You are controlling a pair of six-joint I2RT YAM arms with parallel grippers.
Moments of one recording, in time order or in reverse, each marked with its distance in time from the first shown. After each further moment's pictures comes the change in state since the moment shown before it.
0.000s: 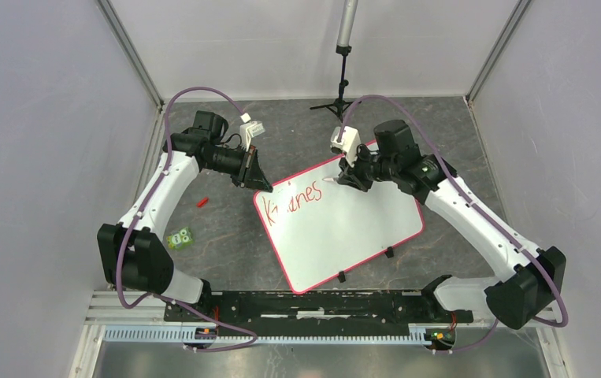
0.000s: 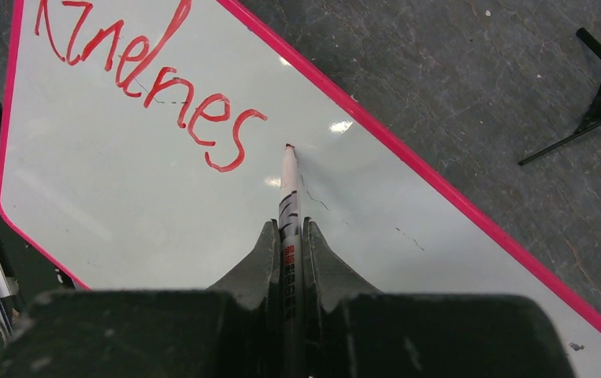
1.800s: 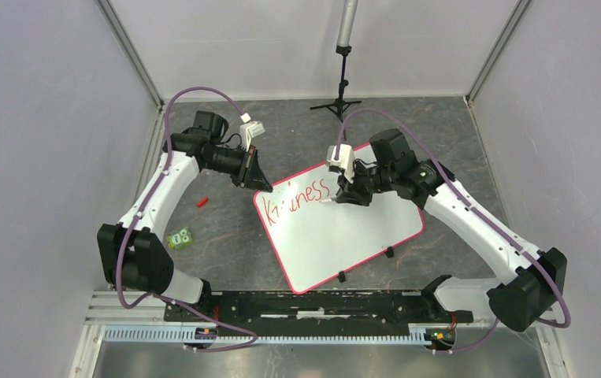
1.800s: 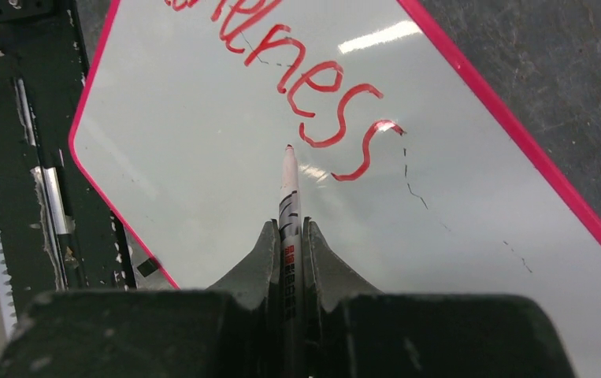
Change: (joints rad) left arm 0.000 0.000 0.000 0.000 -0.010 0.000; right arm 0.030 -0.022 -0.050 -0.095 -0.117 -0.086
